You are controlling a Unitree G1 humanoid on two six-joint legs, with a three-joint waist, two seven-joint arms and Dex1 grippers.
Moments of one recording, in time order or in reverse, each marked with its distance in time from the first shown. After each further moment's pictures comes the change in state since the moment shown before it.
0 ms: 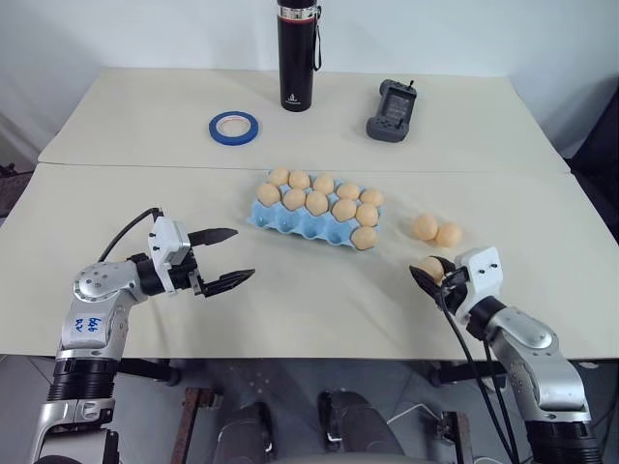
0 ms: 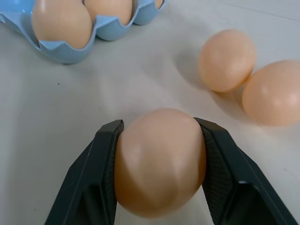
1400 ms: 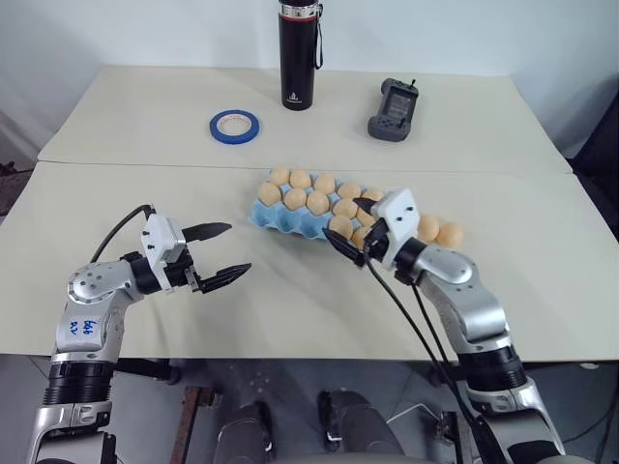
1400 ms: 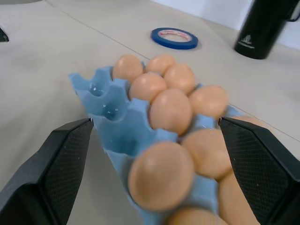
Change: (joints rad) left arm 0.008 0.005 0.021 -0.025 -0.001 -0.015 0.043; right arm -0.371 0.122 0.233 0.050 -0.073 0.017 0.057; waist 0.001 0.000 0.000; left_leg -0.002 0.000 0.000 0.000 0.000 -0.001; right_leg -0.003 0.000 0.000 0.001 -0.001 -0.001
